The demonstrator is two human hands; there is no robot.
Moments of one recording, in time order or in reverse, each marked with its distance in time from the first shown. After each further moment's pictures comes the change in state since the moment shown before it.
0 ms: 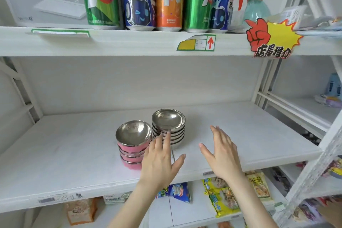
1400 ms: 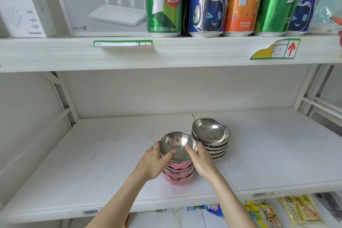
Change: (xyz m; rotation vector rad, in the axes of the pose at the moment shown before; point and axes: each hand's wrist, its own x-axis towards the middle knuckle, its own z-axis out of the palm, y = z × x) left_hand 0.049 -0.182 -0.021 -0.451 -0.280 -0.320; right_hand 0.063 -0.154 0.113 0.729 -0.361 0.218
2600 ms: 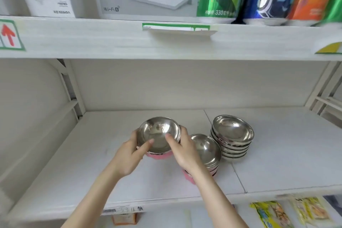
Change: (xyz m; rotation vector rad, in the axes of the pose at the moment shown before) left_hand -0.017 -0.075 -0.105 -0.202 0.118 0.084; right_hand 0.003 -0.083 0.103 0.052 0.048 -0.184
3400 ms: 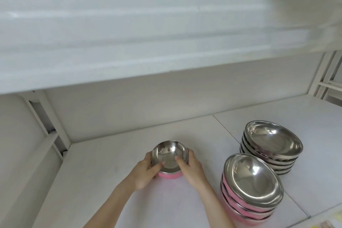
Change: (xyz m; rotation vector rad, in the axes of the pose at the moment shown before) left_hand 0.156 -0.127 -0.003 0.086 -0.377 -0.095; right_hand 0.115 0.094 0.106 0.050 0.139 0.303
